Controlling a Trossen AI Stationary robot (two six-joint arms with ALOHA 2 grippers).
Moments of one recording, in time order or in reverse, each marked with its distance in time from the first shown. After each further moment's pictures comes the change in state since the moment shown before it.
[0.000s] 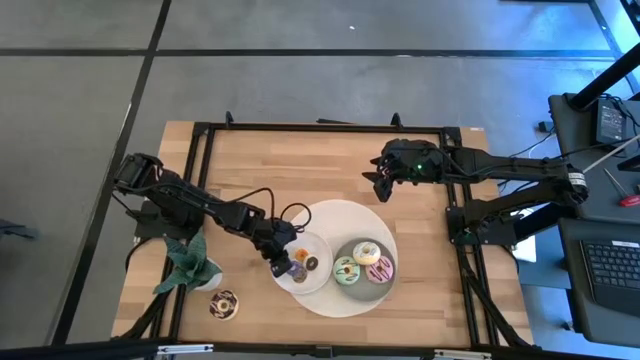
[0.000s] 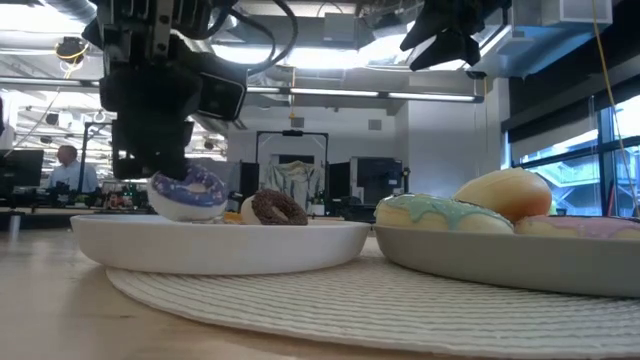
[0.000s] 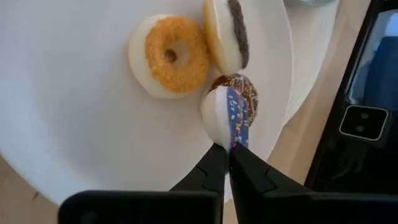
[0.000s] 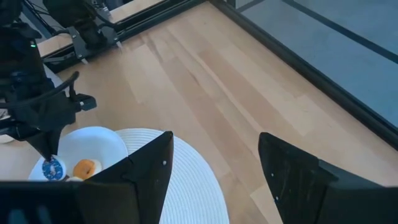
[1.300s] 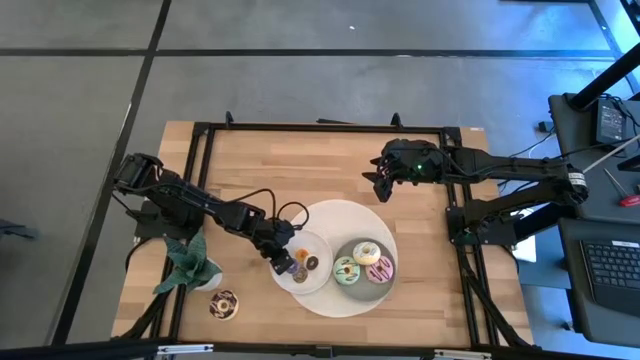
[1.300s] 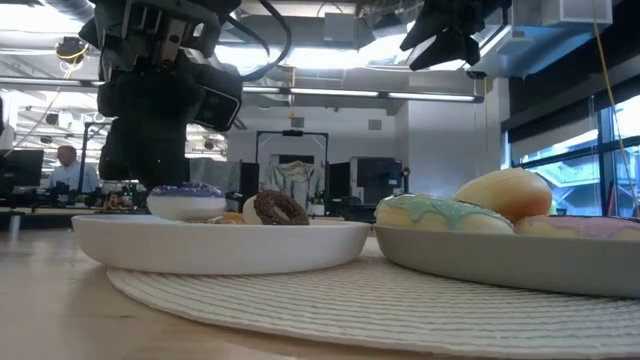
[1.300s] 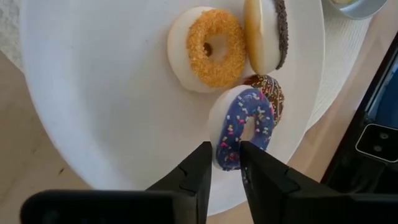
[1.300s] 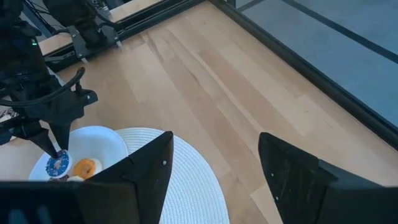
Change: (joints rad) left arm 0.003 0.000 0.000 -0.050 -0.041 -0.098; right arm 0.000 -0.001 0.000 -0.002 -0.001 -0.001
